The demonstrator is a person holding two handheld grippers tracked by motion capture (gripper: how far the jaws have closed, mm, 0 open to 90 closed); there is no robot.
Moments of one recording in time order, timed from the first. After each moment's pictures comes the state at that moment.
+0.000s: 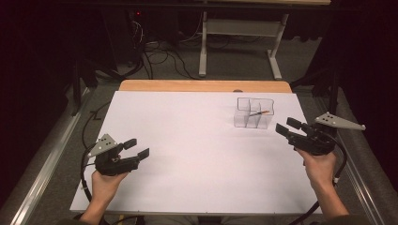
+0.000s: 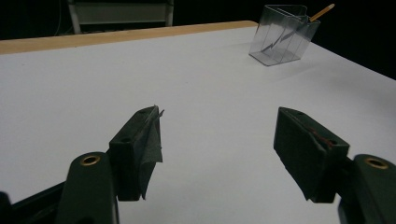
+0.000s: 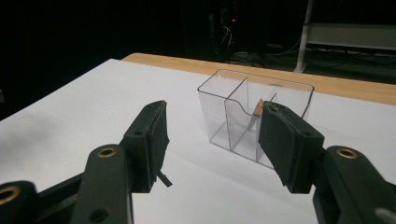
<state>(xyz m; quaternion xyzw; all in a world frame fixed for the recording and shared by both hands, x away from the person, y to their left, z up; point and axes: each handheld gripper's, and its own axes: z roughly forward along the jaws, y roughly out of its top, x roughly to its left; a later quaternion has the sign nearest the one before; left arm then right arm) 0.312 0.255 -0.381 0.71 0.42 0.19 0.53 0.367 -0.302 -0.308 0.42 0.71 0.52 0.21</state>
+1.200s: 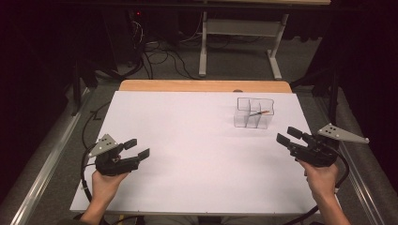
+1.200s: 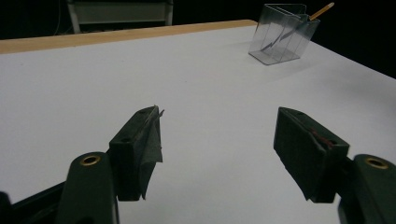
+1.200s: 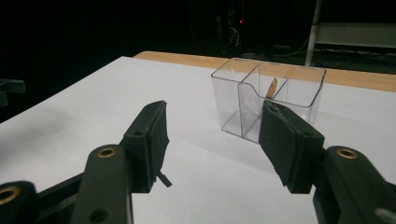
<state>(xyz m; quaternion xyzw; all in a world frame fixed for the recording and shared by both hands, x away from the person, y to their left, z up) 0.312 0.255 -0.381 0.72 0.42 0.19 0.53 0.344 -0.306 -0.321 0.41 0.71 0.54 0.20</state>
